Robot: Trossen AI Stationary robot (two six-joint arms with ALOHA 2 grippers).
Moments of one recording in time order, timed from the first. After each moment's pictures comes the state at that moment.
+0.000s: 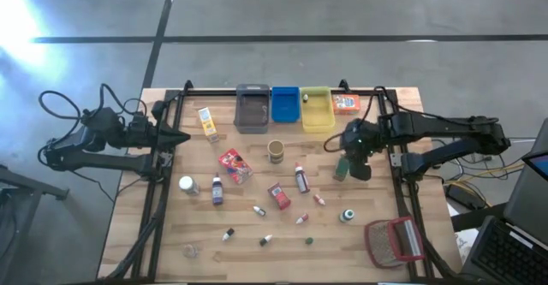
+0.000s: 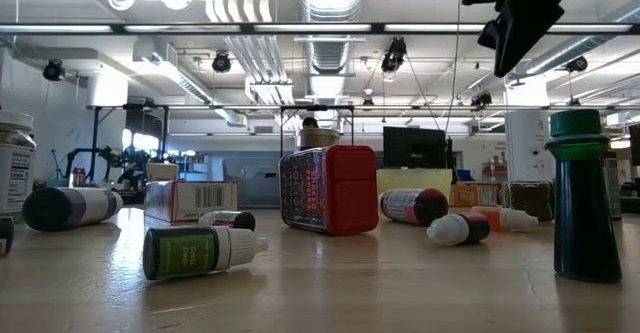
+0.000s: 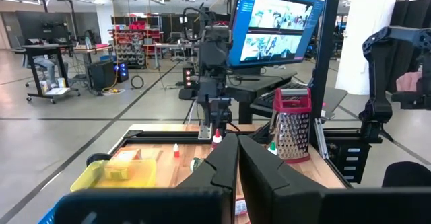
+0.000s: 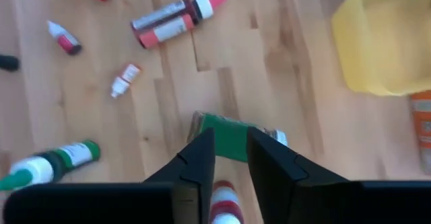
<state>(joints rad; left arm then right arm) 0.00 0.39 0.78 -0.40 0.00 0.00 -0.03 1.13 1.07 -1.11 0.04 0.15</state>
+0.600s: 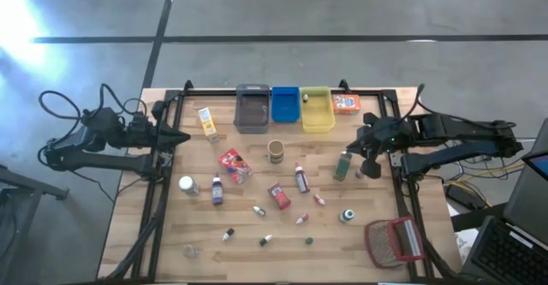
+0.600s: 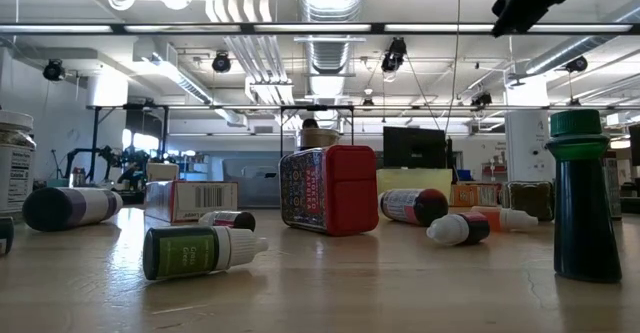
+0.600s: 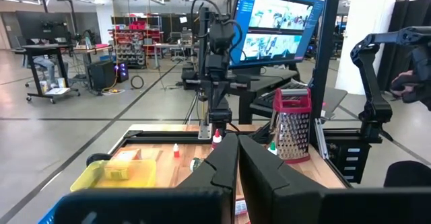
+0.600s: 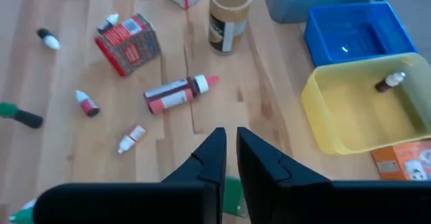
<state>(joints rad) 0.00 0.39 0.78 -0.40 0.00 0.00 0.03 0.87 0.97 -0.91 0.13 0.12</state>
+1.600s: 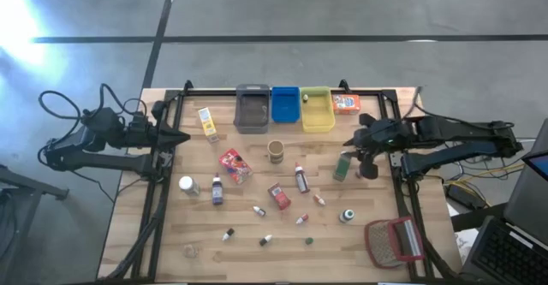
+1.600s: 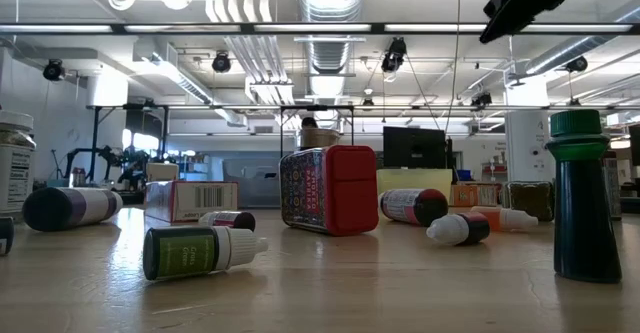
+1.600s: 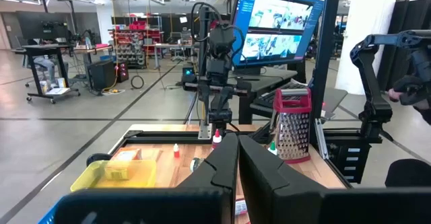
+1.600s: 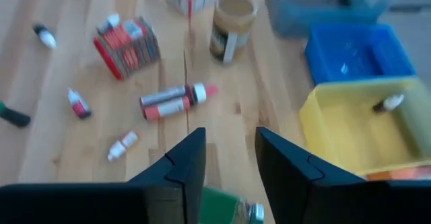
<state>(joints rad) 0.00 0.39 0.78 -0.40 0.00 0.00 0.03 0.85 0.93 -0.82 0.13 0.04</state>
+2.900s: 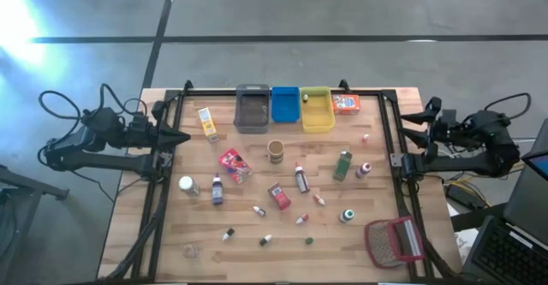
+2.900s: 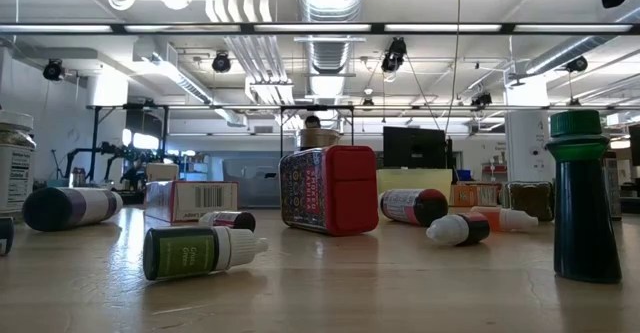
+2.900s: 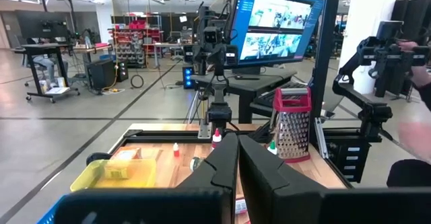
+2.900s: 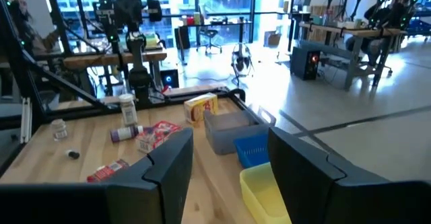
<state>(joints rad) 0.00 0.40 0.78 -0.40 0.00 0.00 0.01 0.10 0.84 -0.83 0.29 0.07</state>
